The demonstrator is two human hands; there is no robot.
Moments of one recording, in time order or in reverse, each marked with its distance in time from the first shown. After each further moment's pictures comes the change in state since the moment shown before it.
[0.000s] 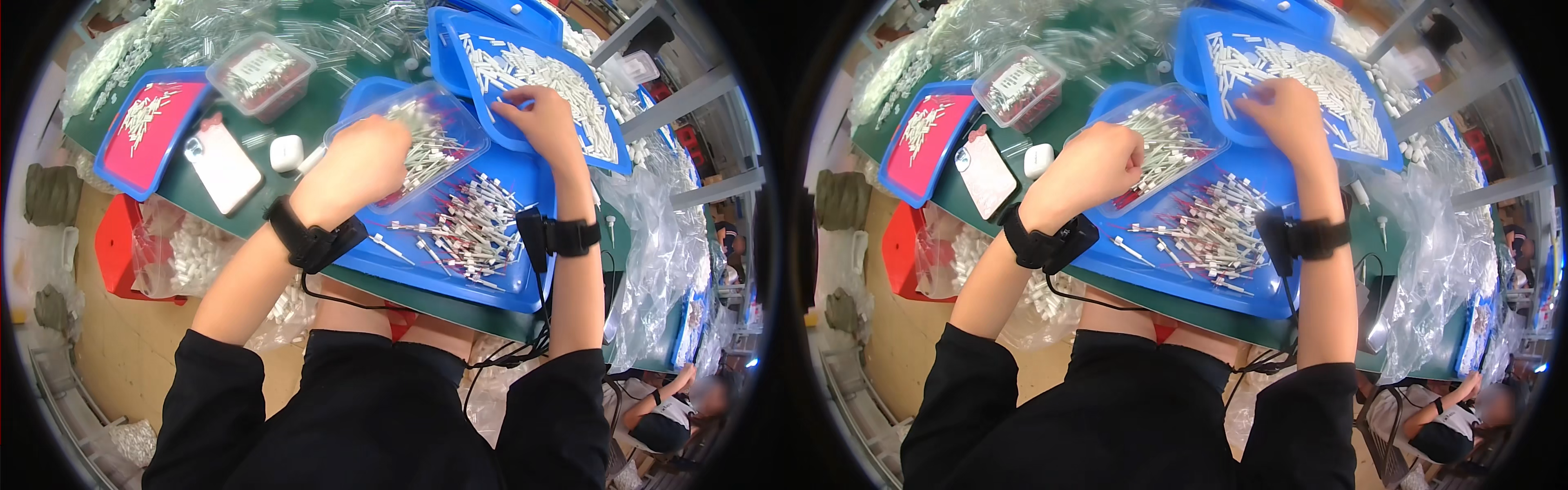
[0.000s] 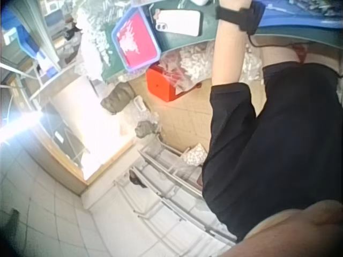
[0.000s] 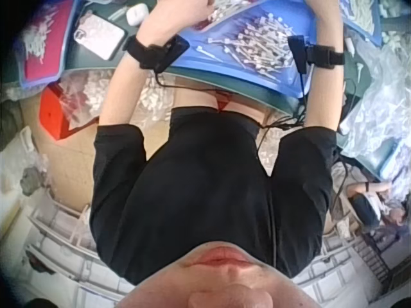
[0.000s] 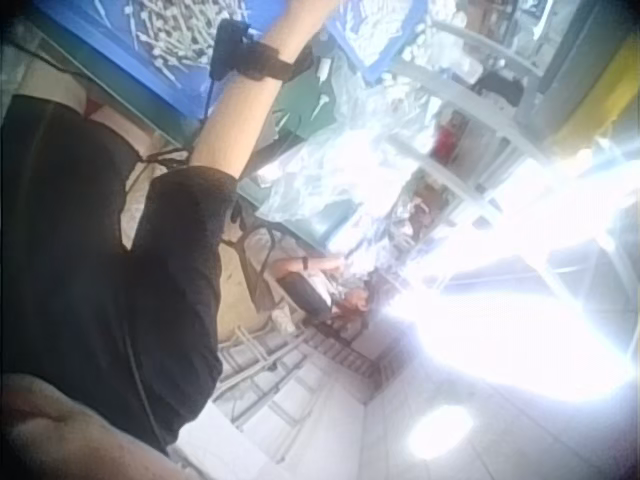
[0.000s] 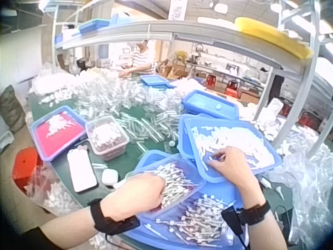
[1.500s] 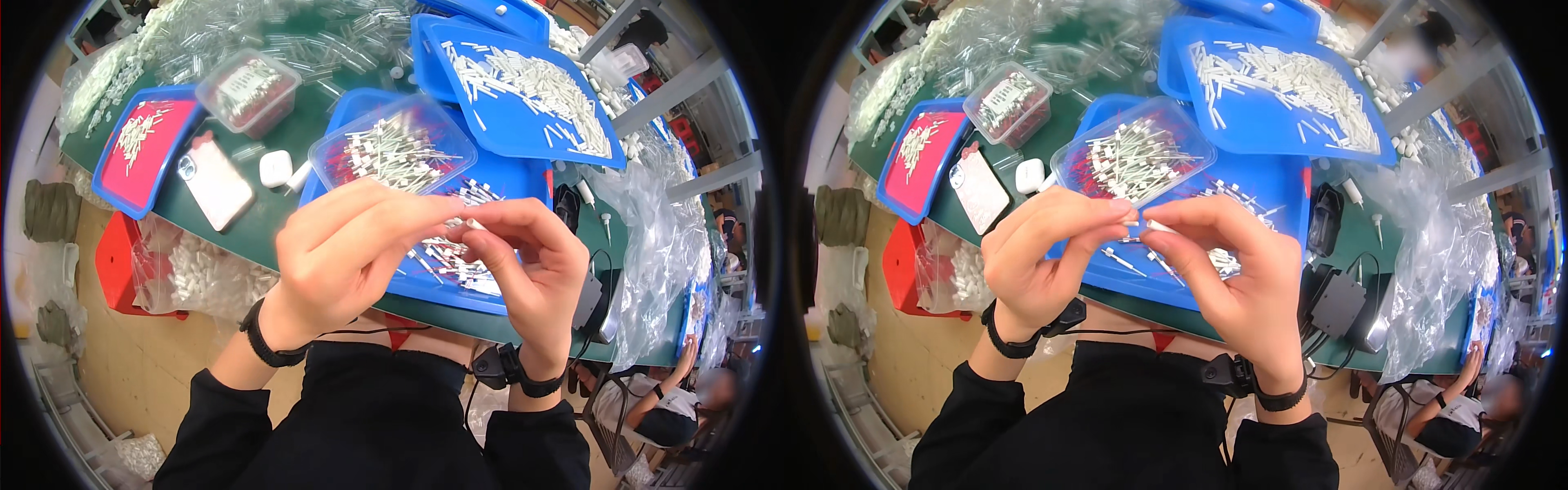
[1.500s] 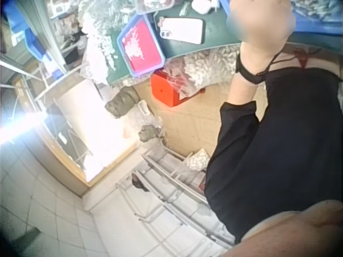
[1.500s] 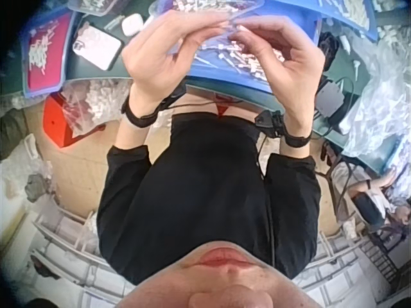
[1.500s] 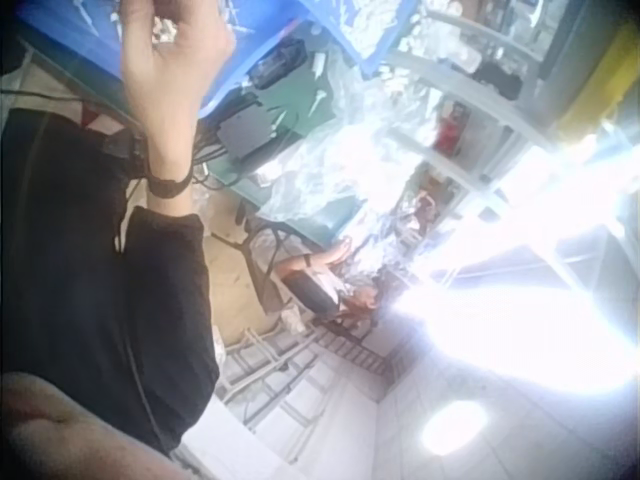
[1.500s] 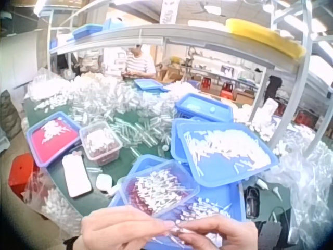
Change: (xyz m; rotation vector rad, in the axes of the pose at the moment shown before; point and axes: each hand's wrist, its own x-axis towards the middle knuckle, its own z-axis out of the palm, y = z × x) left_hand -0.074 0.051 -0.029 -0.498 0.704 0.548; right_hand -0.136 -0.112 -0.033 0.918 0.020 0.013
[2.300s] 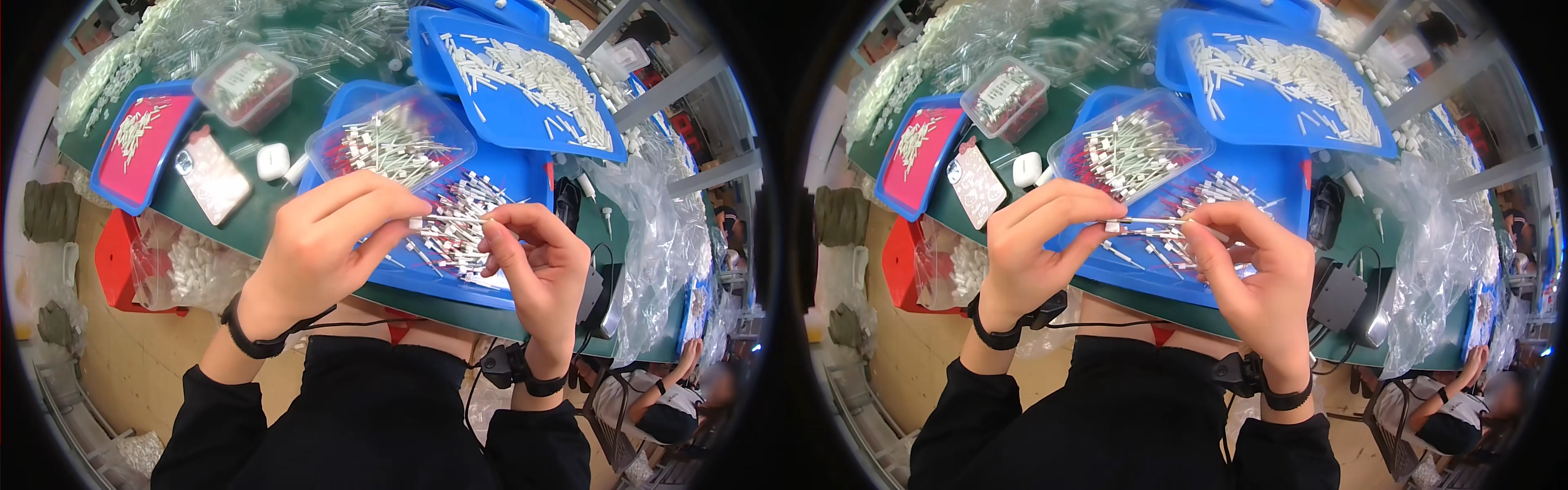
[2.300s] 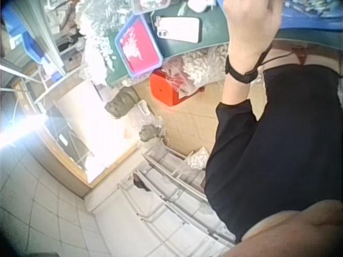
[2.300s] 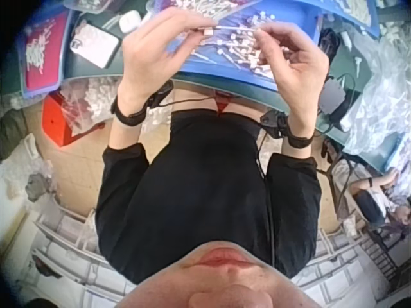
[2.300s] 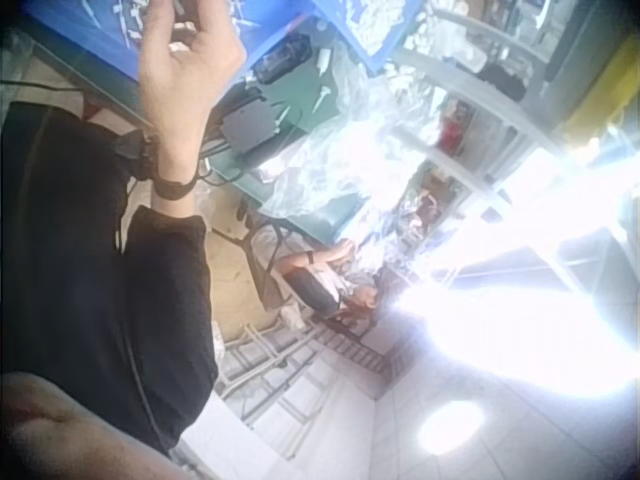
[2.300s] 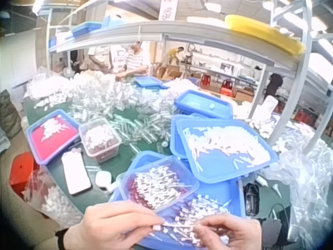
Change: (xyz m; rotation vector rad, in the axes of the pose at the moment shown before) left_hand -0.008 -0.008 -0.008 0.065 -0.168 -0.114; right_hand -0.012 0.008 -0.010 -0.050 0.096 0.126
